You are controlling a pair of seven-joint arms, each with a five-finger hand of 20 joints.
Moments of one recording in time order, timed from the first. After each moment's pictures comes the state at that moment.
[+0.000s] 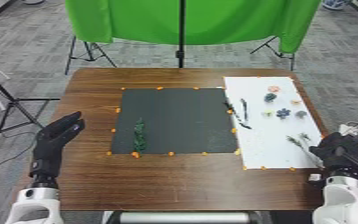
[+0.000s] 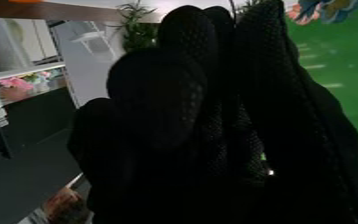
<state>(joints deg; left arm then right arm) 126.6 -71.3 -100.1 -119.2 71.3 9.5 13.4 -121.5 -44.3 87.1 -110.3 -135.5 26.5 41.2</state>
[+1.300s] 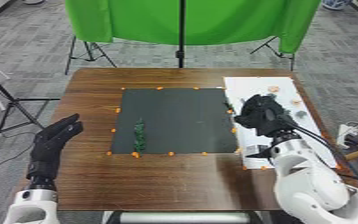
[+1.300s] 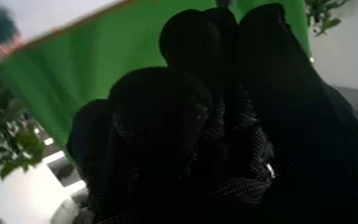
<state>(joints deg) 127.4 -69.8 -100.6 -118.8 68.2 9.6 13.1 -94.3 -36.3 61.9 -123.6 -123.2 17.3 32.9</state>
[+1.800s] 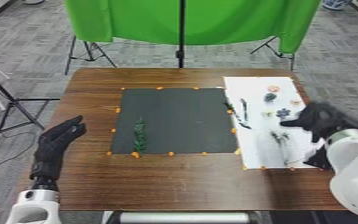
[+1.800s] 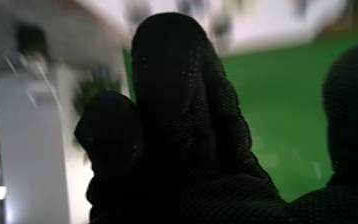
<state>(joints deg) 127.4 -69.8 -100.0 -118.7 68.7 9.1 11.6 -112.5 -36.5 92.8 -128.8 -114.3 -15.7 46.8</state>
